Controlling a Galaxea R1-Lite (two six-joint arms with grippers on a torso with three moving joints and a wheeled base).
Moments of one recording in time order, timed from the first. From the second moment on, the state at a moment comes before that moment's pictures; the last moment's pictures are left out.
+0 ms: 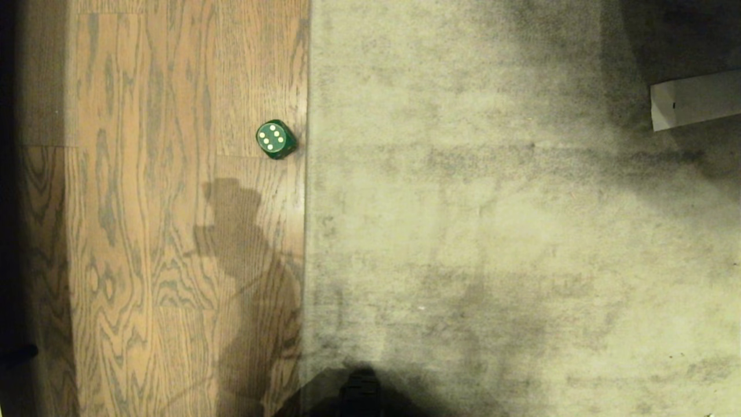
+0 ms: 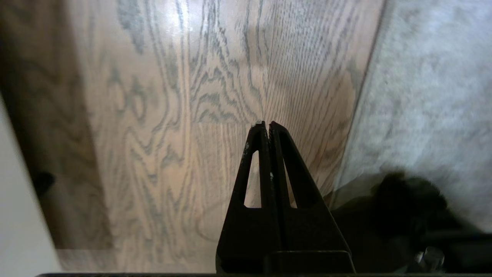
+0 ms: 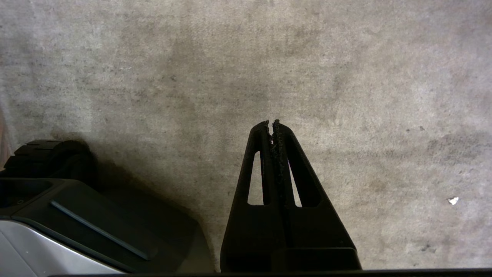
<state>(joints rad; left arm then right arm) -0.03 0.75 -0.57 0.01 -0.05 -0.04 -0.01 0.00 0.00 0.00 0.00 0.00</state>
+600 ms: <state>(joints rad) -0.42 1.35 -0.96 0.00 0.21 -0.32 -0.01 0.00 0.00 0.00 0.00 0.00</state>
